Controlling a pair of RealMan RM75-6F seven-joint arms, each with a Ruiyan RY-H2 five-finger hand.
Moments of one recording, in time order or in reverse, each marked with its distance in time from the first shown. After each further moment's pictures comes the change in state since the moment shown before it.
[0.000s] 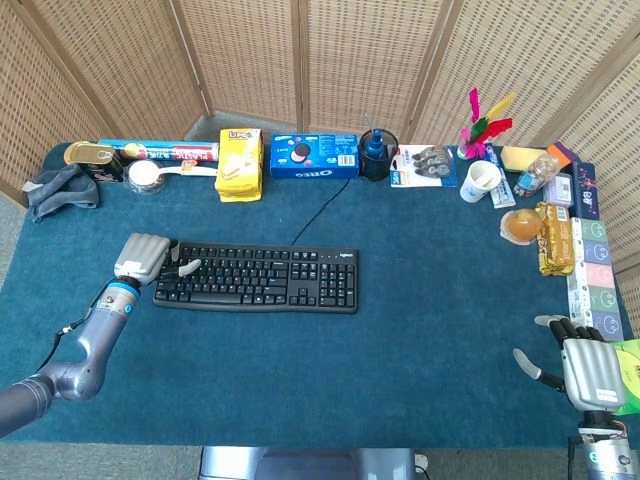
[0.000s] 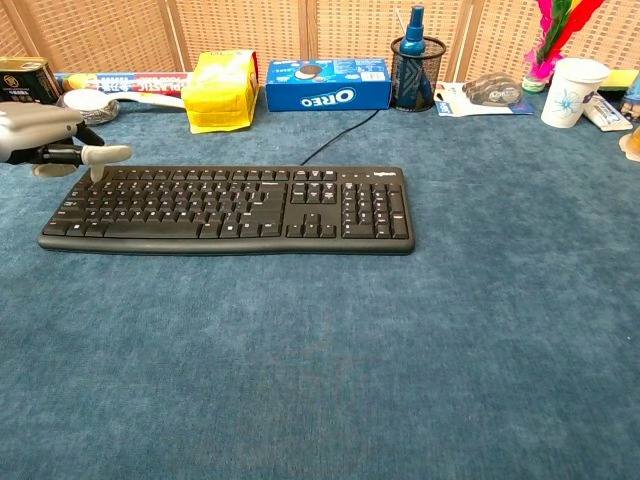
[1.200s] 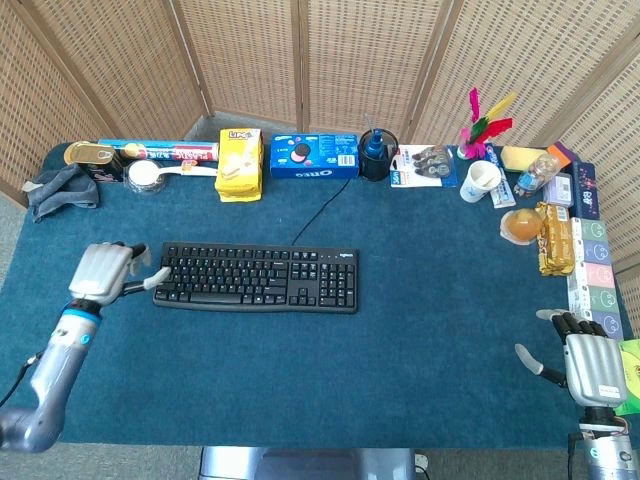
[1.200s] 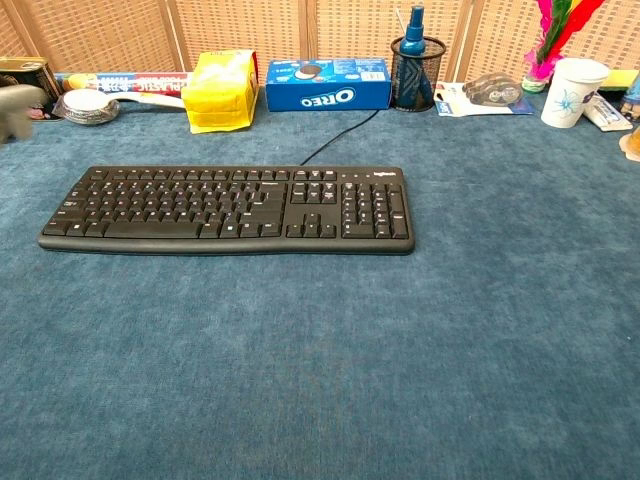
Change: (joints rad) left arm 0.199 0.241 0.053 -0.396 0.135 0.367 -0.077; right arm 0.007 -0.009 0.021 0.015 -0.011 0.019 0.016
